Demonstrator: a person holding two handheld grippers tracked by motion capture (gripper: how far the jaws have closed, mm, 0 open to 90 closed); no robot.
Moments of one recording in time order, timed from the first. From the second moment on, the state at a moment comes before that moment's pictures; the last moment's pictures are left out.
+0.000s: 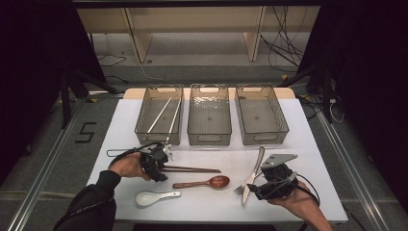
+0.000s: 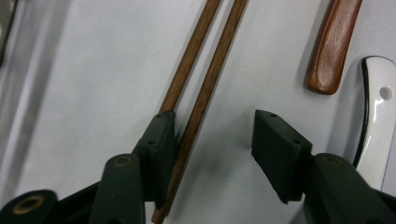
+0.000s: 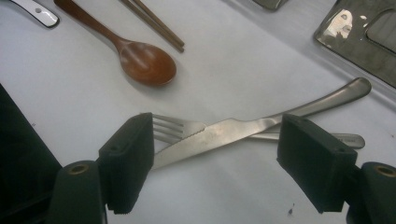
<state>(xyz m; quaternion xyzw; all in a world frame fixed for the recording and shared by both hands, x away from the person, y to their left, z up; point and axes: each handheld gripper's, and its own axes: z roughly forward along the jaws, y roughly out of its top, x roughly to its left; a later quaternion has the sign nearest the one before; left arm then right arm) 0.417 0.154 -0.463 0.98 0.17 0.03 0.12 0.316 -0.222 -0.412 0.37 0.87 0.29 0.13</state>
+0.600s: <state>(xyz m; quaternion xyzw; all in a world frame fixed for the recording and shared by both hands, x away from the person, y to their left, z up) 0.412 0.144 -0.460 0.99 0.12 0.02 0.08 0.316 -0.221 -0.412 0.37 0.87 0.29 0.13</state>
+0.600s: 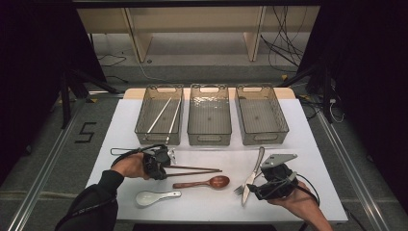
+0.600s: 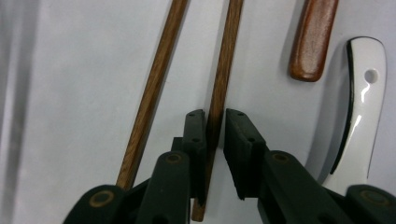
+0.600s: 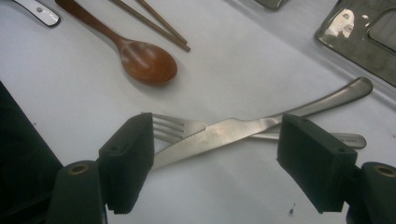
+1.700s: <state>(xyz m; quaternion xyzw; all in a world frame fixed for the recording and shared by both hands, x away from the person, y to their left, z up) 0.407 0.144 -0.424 0.97 0.15 0.03 0.21 0.317 -0.222 -0.413 0.37 0.87 0.29 0.13</state>
